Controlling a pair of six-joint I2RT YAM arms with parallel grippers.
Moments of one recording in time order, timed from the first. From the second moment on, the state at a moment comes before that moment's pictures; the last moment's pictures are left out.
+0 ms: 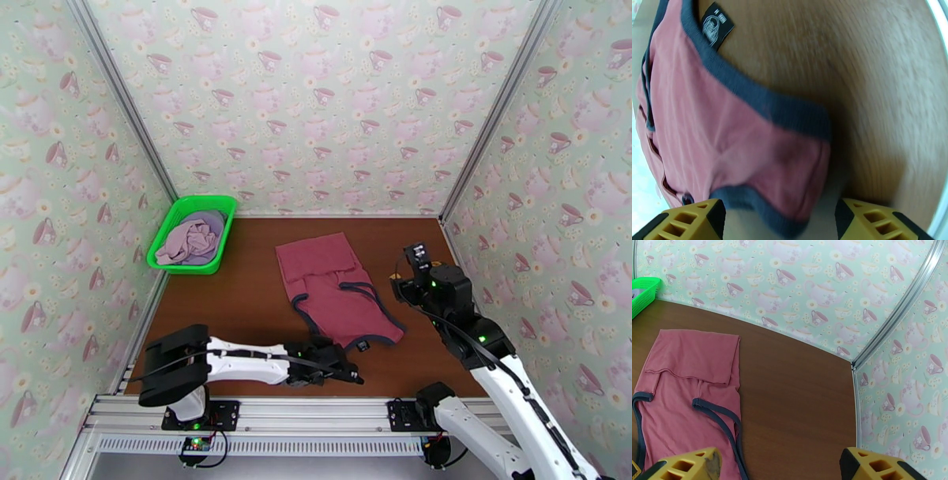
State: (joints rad) left arm -1.32 1.70 0.92 -0.35 -0.38 0.64; right arm 0.39 0.77 0.95 -0.64 0.32 -0.21
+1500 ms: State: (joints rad) left arm -1.42 1.64 0.91 -0.68 -0.52 -0.42; right arm 0.69 0.87 0.49 -0.87 0.22 -1.22
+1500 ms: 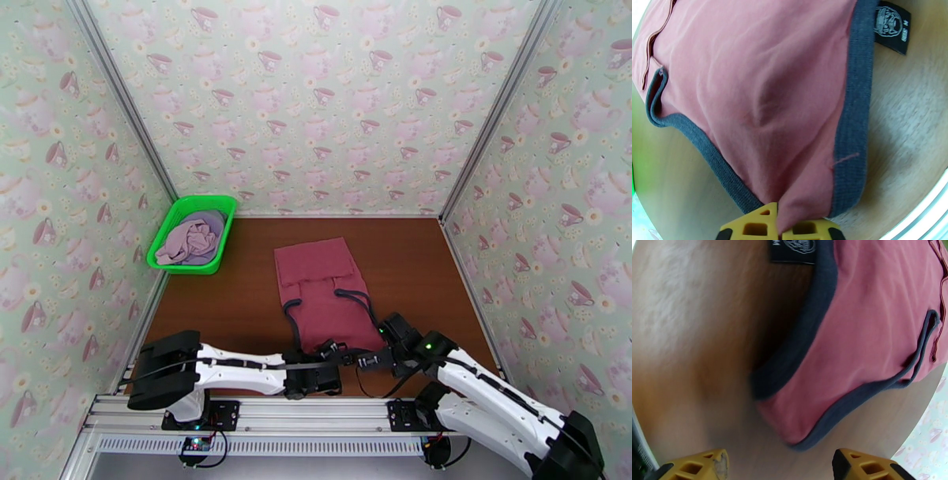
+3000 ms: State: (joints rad) left arm -0.74 1.71 1.38 -0.66 -0.67 0.10; right arm 0.47 1.74 1.32 -0.21 0.27 -1.04
